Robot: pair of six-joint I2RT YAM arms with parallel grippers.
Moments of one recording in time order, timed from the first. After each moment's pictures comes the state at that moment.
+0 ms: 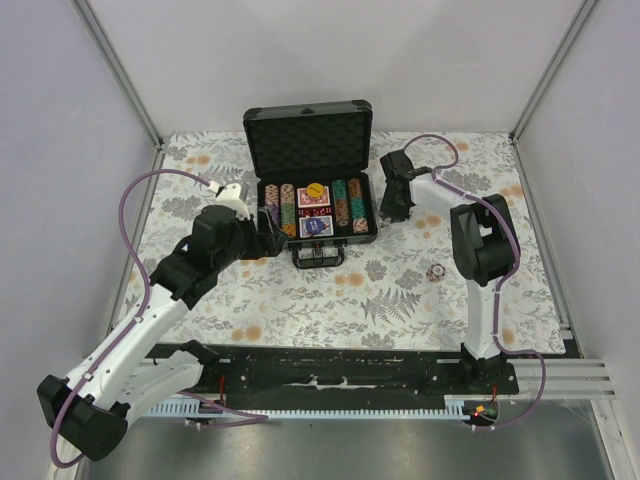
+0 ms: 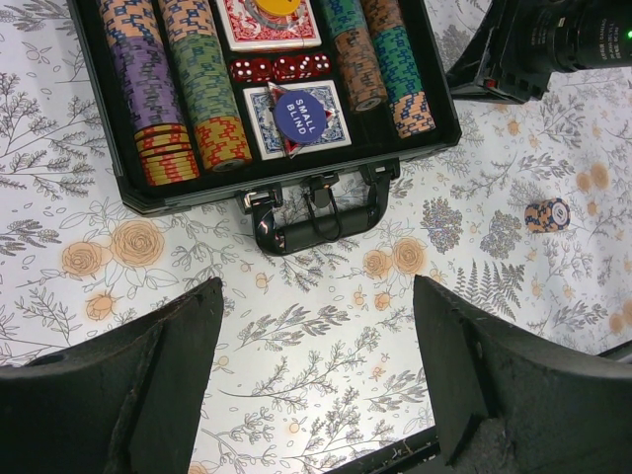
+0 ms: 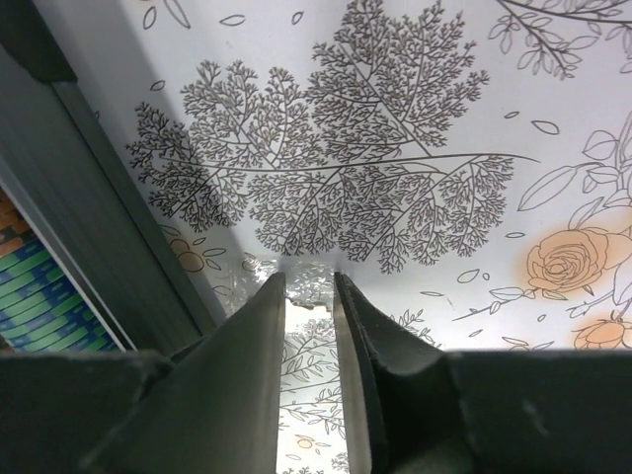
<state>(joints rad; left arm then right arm) -0.52 0.91 0.87 -0.46 -0.05 -0.48 0.34 2.10 1.54 -0.58 0.14 0.59</state>
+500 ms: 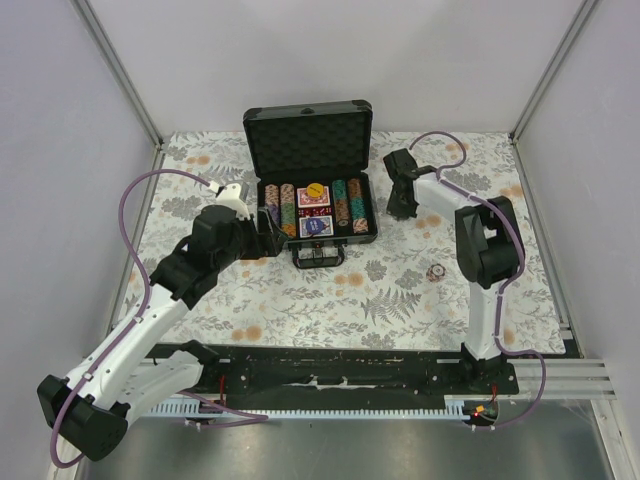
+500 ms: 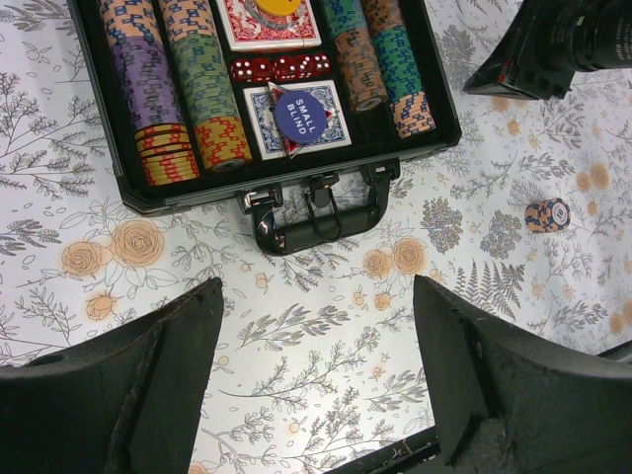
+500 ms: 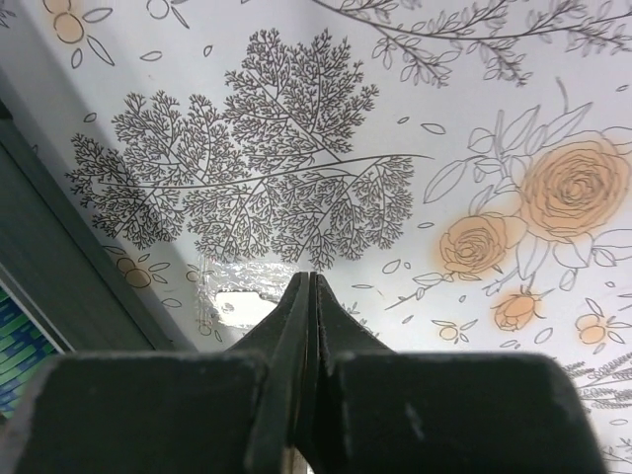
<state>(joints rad) -0.52 0.91 0.87 -0.46 -0.05 -0.48 0.33 2.07 1.53 -0.61 0.26 0.61</state>
